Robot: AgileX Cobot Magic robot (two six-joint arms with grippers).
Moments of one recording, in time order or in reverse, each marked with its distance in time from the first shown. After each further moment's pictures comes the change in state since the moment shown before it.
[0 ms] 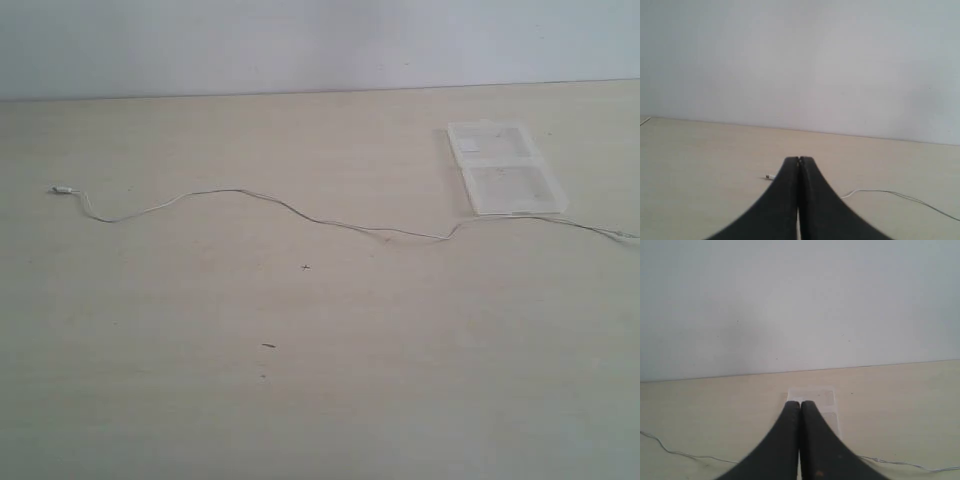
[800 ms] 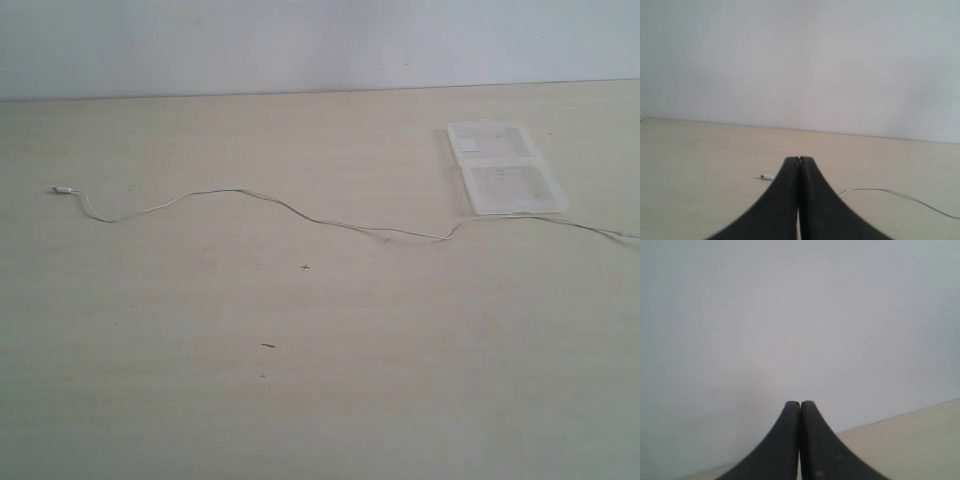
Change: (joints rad) left arm -0.017 0.000 0.000 0.000 0.000 0.000; right arm 0.000 0.000 0.000 0.060 -0.256 0.148
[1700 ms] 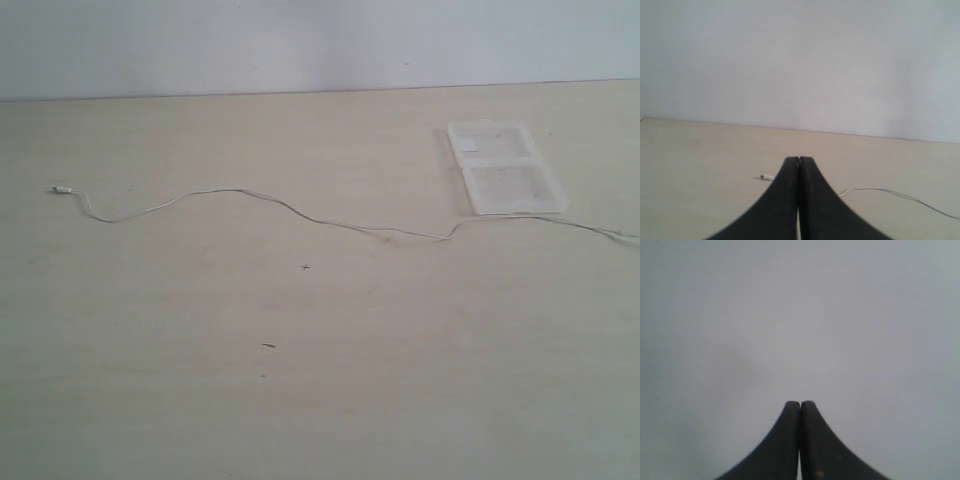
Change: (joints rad) left arm 0.000 0.000 0.000 0.000 0.000 0.000; right arm 0.000 0.795 -0.825 -0.623 0.061 0.251
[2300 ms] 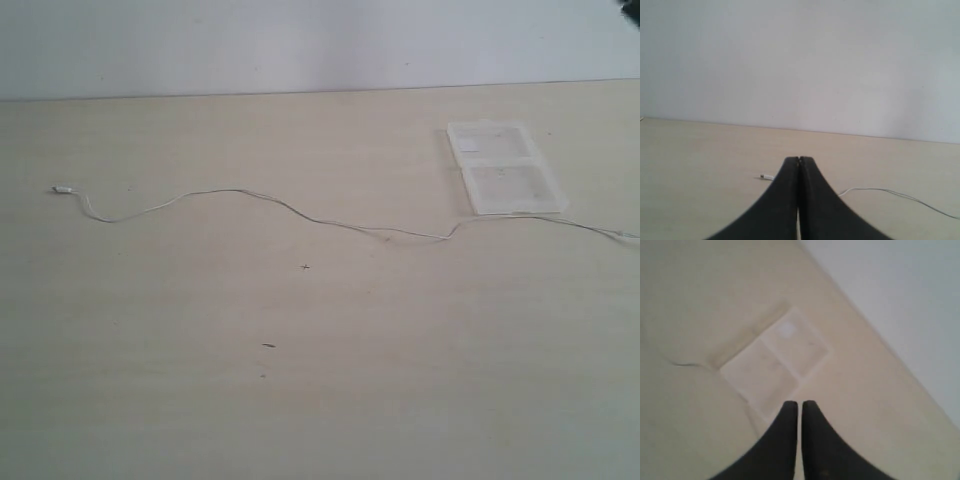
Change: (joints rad) left arm 0.000 0.000 0.000 0.000 0.000 0.000; right arm 0.002 0.712 -0.593 0.433 1.013 -1.155
